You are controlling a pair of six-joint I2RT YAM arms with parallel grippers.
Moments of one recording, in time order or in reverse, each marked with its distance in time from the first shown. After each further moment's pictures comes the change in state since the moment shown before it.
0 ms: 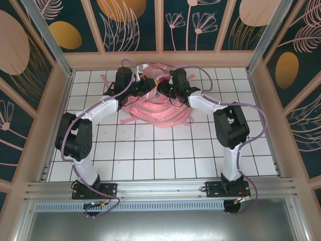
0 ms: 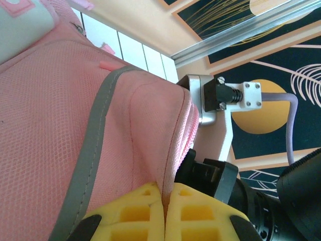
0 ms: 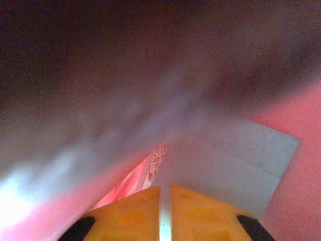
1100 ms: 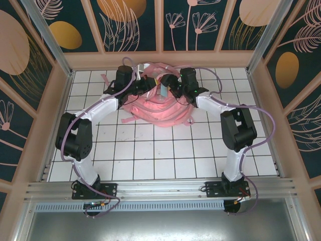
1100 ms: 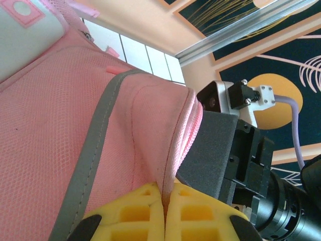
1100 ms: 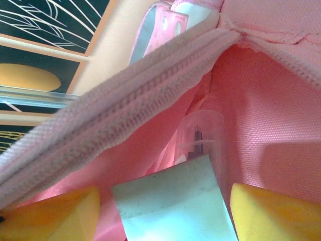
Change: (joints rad) left arm 0.000 0.002 0.039 -0.063 -0.012 0.072; right arm -0.074 -0.082 -0.098 0.100 -0.055 0.224
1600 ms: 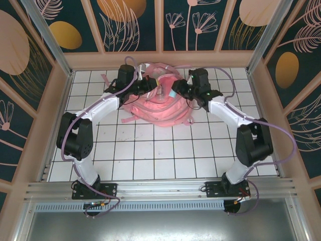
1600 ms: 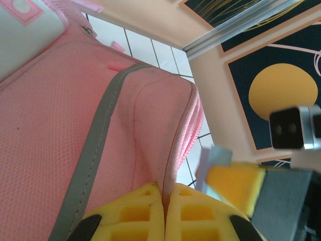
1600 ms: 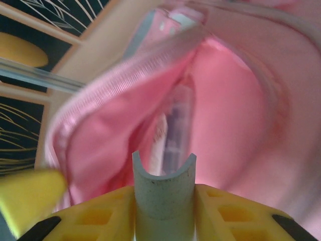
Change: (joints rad) left arm -0.010 0.011 0.036 -0.070 -0.017 0.056; right arm -0.039 -0.209 -0.093 -0.163 0.005 -0.206
